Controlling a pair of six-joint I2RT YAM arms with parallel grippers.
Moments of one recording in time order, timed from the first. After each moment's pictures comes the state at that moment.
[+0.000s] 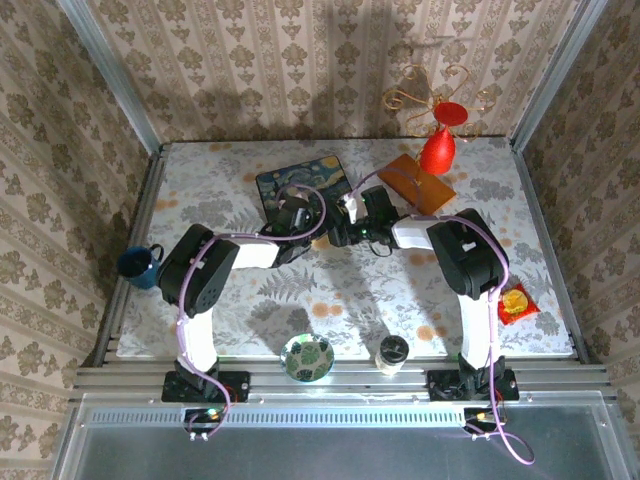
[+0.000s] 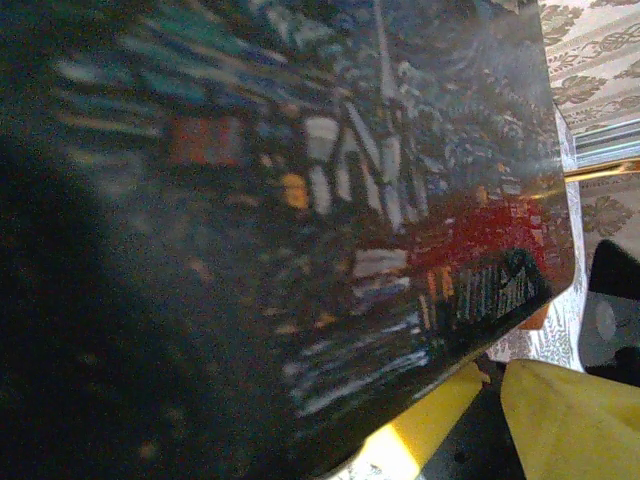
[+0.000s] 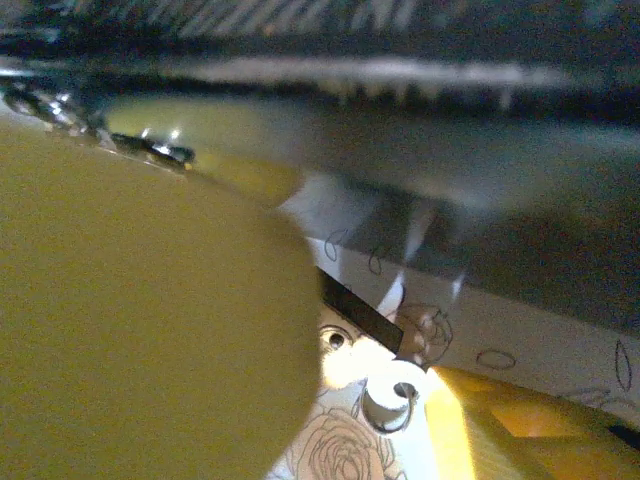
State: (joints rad) left arm -0.63 1.92 0.97 0.40 0.11 -1.02; right arm 0.43 2.05 1.14 0.13 -0.48 0.13
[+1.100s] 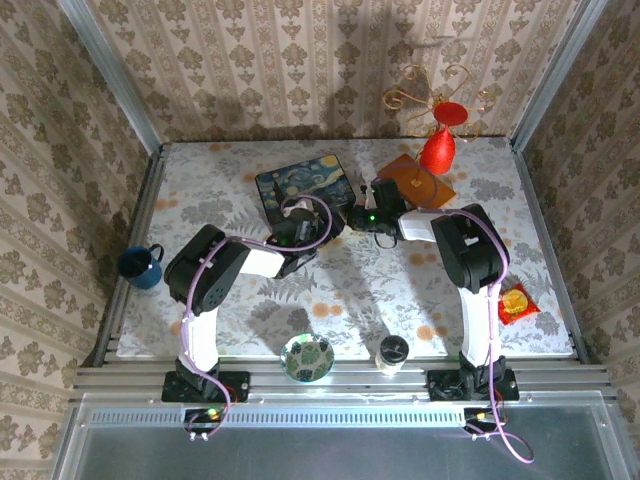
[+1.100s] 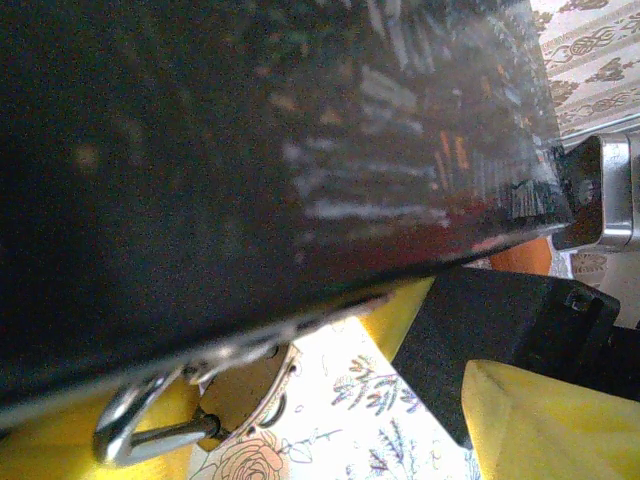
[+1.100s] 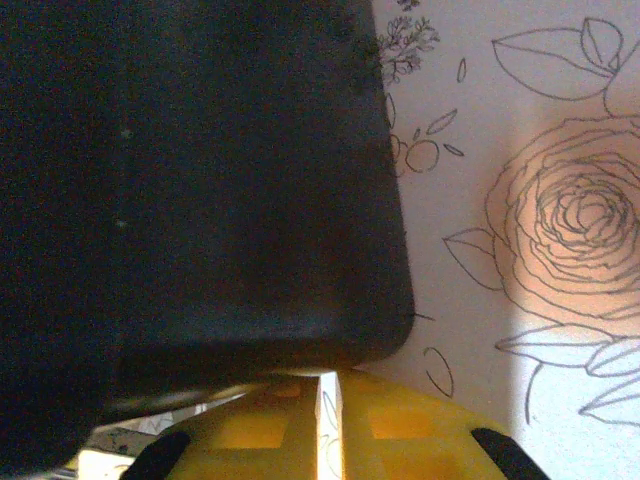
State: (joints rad) left arm -0.68 1.96 0.90 0.59 0.05 -1.03; right arm 0.35 2.11 1.23 0.13 -0.33 0.51
